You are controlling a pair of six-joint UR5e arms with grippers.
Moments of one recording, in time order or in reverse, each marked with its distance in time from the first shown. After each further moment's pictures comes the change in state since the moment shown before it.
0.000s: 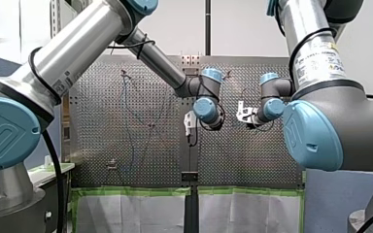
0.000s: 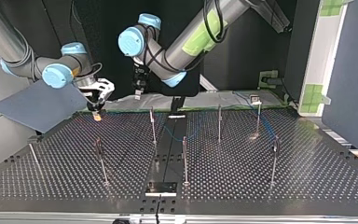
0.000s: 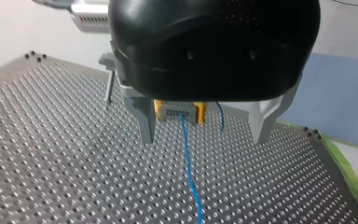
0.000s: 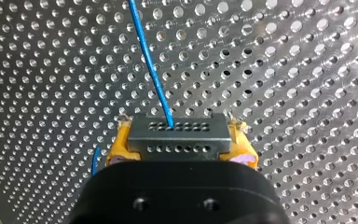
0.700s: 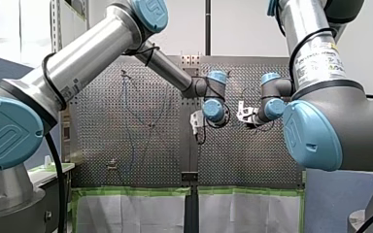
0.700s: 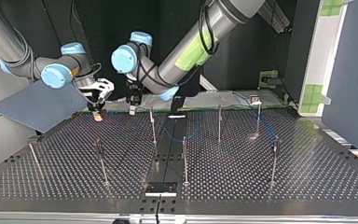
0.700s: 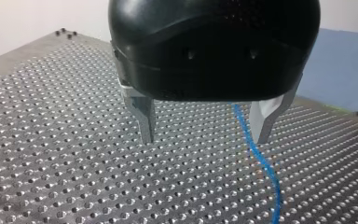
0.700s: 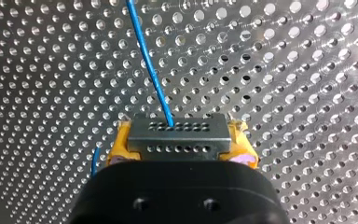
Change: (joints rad) left arm 0.024 -0.104 0.209 -0.027 -0.013 -0.040; right arm -0.005 0.000 0.000 -0.002 -0.028 -0.005
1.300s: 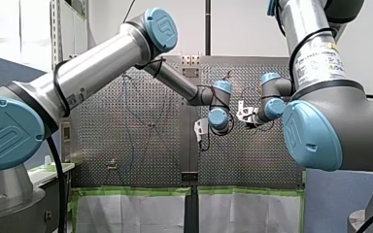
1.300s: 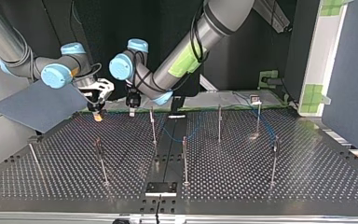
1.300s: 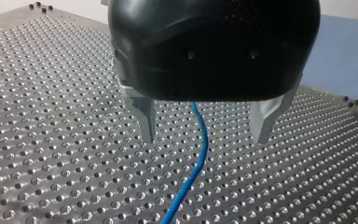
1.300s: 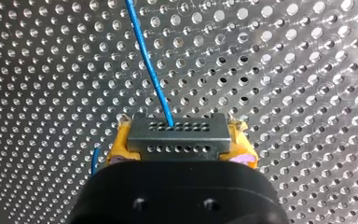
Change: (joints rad) left arm 0.002 -0.128 0.139 -0.043 -0.021 -0.018; right arm 0.000 -0.001 -0.001 -0.001 -0.003 0.000
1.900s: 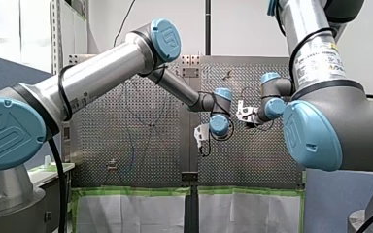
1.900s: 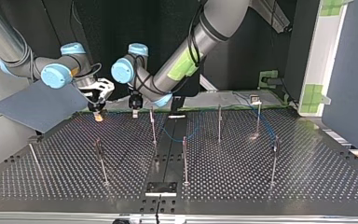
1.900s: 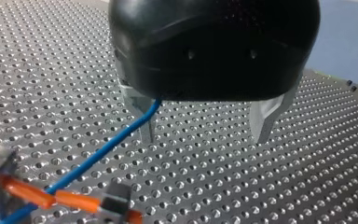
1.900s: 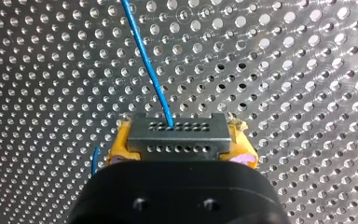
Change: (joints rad) left arm 0.008 -0.065 0.061 -0.007 -0.031 -0.033; right arm 0.000 -0.001 0.000 0.001 -0.015 0.000
